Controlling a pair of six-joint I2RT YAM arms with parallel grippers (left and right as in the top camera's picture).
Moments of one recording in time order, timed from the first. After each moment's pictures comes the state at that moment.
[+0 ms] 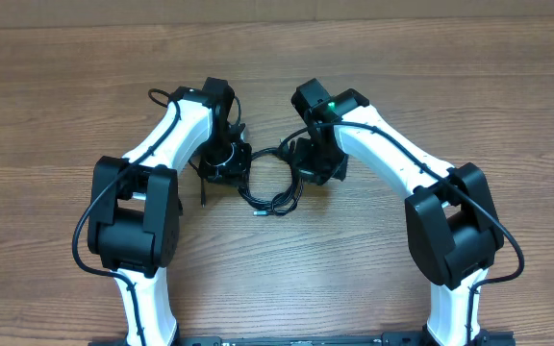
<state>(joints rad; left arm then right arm) -0.23 2.09 1.51 -1.11 0.33 -0.15 0.52 2.07 1.60 -1.04 -0.23 0.69</state>
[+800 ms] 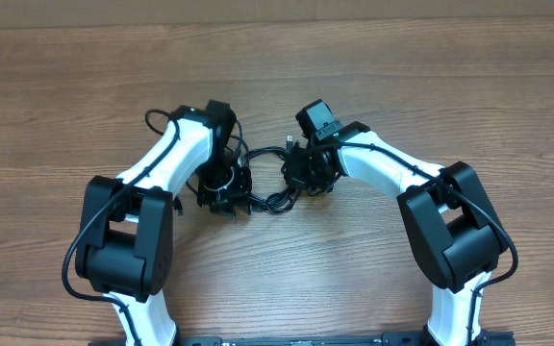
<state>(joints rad) -0.27 1.96 1.32 -1.16 0.36 -0.33 0.52 2.05 1.31 -0.58 -0.36 0.84</state>
